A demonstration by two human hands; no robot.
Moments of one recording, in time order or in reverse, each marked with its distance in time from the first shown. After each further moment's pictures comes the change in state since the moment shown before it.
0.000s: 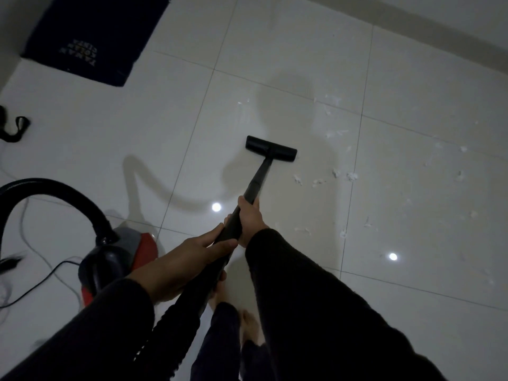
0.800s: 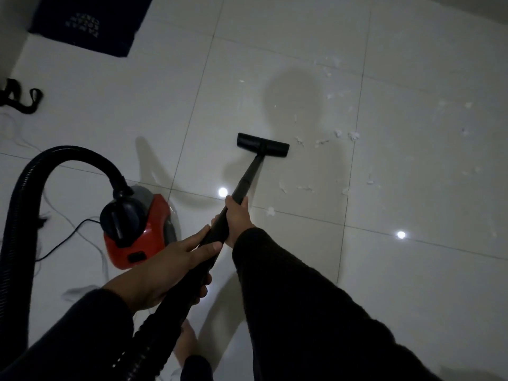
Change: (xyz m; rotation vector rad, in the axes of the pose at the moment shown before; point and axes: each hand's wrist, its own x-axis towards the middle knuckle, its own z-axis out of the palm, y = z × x) left_hand -0.091 -0.127 0.023 -0.032 0.010 -0.083; right_hand -0.071 0.140 -0.031 0.067 -0.028 0.082
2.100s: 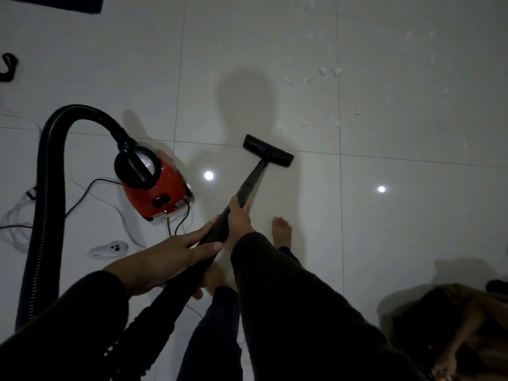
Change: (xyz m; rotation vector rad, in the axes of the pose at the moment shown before) left_hand -0.114 -0.178 -0.057 0.433 -0.216 -0.020; right_hand -0.097 0.241 -0.002 0.236 0.131 -0.028
